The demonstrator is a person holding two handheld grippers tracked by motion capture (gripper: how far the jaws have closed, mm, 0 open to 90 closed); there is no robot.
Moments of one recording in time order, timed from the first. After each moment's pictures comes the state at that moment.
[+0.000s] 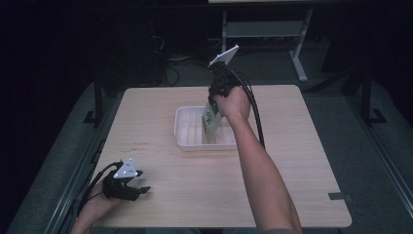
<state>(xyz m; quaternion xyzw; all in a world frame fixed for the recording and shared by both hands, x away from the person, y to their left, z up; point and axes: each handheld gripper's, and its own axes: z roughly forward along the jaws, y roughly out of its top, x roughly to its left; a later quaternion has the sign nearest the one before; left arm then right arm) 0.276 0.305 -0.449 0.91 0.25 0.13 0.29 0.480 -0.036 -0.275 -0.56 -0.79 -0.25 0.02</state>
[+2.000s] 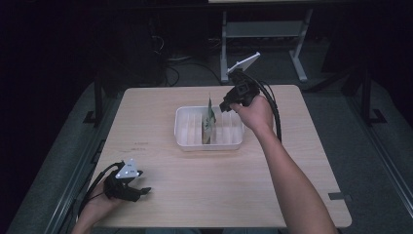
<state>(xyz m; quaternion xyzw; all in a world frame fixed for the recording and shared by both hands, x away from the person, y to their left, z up) 0.277 0.302 -0.452 0.91 0.26 0.13 0.28 0.448 -0.089 -0.277 -0.54 -0.80 -0.28 0.04</state>
